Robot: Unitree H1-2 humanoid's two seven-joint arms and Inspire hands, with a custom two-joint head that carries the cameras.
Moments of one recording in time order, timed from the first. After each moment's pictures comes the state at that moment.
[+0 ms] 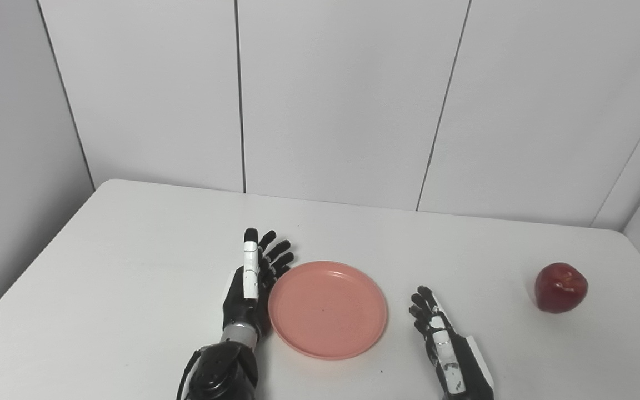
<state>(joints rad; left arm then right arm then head) -0.25 -0.18 0.07 0.10 -0.21 0.25 0.09 0.03 -0.02 0.12 -0.11 0.03 0.07 0.10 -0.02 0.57</state>
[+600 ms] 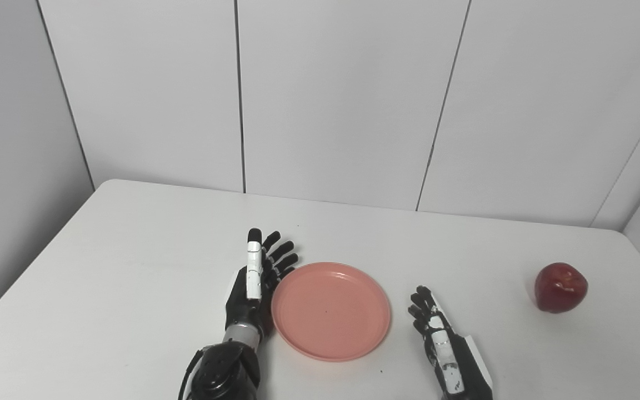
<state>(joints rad) -0.24 -0.18 0.05 0.09 -0.21 0.27 0.09 0.03 -0.02 0.12 -0.11 0.03 0.07 0.10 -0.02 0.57</state>
